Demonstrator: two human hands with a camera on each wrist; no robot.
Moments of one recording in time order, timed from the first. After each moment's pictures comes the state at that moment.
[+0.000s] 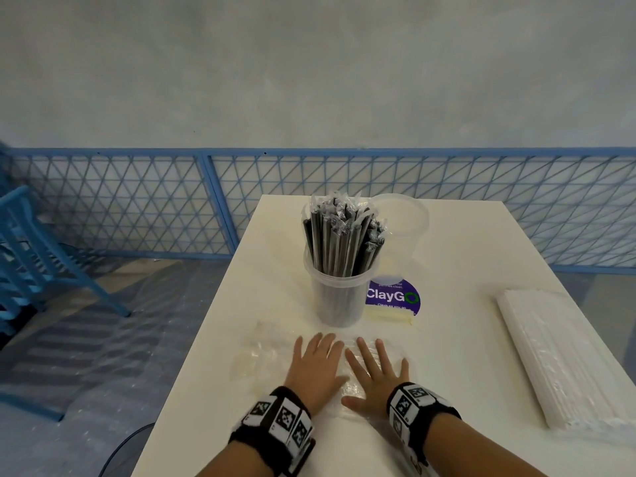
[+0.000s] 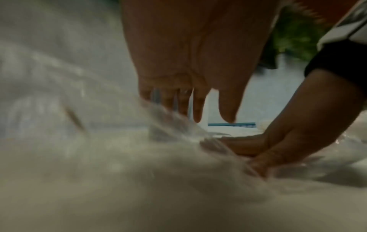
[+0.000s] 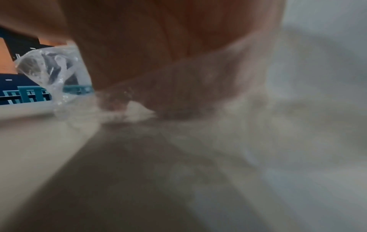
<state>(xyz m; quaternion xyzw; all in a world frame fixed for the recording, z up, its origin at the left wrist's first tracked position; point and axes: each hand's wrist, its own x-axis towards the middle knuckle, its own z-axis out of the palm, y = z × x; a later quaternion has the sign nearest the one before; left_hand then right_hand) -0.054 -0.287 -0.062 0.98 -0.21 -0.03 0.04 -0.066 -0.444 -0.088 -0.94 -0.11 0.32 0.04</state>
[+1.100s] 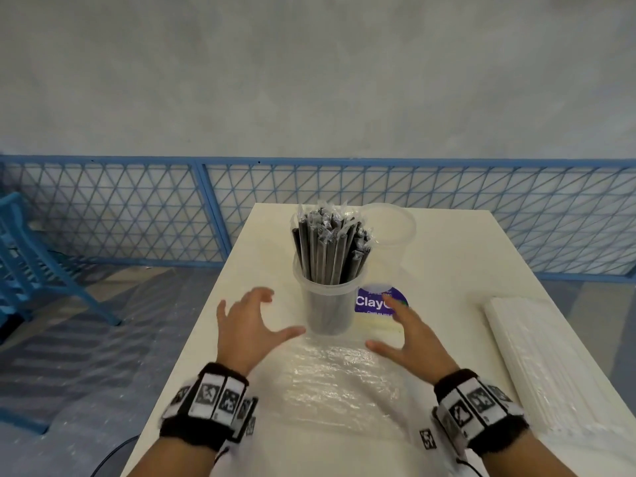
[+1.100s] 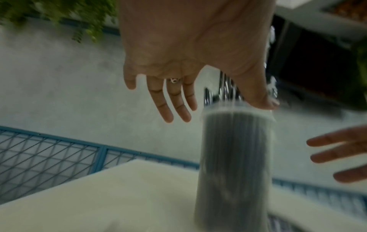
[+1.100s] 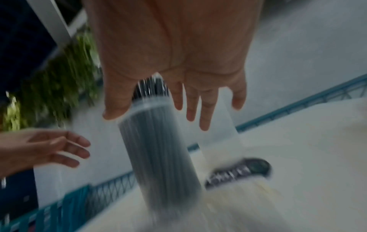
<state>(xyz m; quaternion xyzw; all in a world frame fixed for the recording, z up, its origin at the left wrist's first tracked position) -0.027 -0.231 0.029 0.96 -0.01 0.05 0.28 -0.058 -0.499 0.018 -0.93 -0.03 0.07 0.35</state>
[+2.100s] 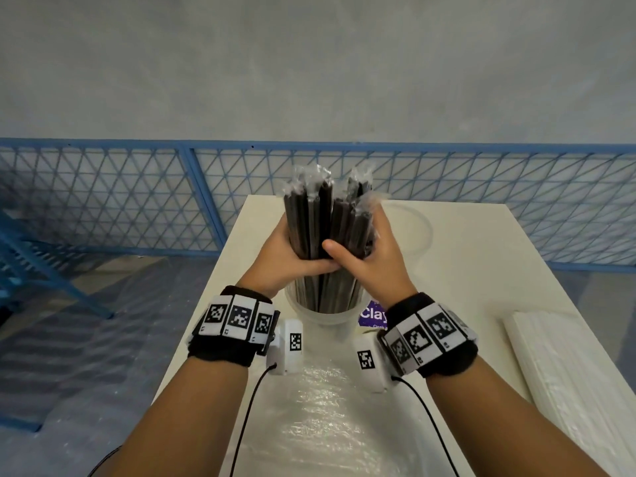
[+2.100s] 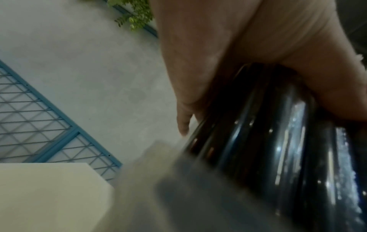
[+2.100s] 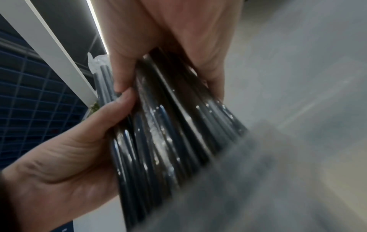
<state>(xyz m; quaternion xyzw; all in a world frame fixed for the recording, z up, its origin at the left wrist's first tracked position) 0.094 -0.278 0.089 0.76 -0.17 -0.02 0.63 0.067 -0.437 0.090 -0.75 -0.16 -0.19 0.61</state>
